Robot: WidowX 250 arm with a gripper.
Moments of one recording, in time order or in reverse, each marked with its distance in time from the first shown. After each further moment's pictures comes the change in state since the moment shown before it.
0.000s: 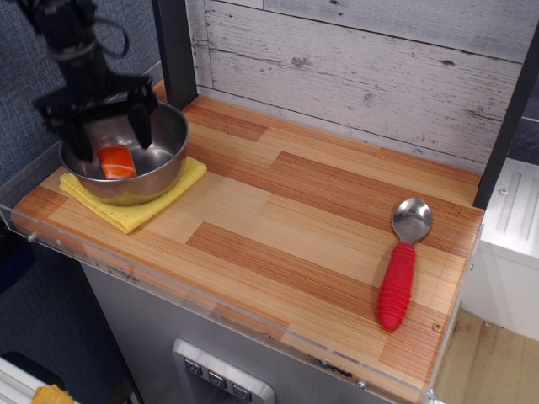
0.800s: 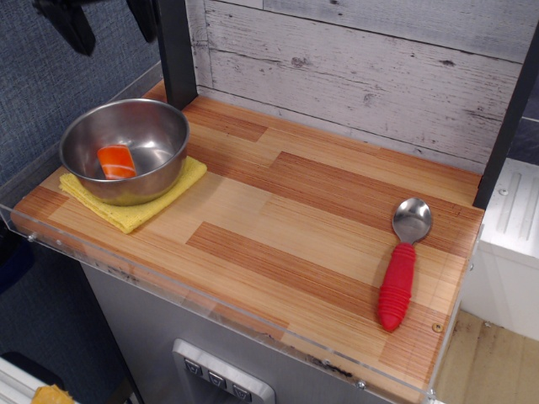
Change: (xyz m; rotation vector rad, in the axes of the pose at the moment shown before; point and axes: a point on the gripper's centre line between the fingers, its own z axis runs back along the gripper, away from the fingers) arm 0.016 -0.028 0.094 -0.109 -0.050 -0.165
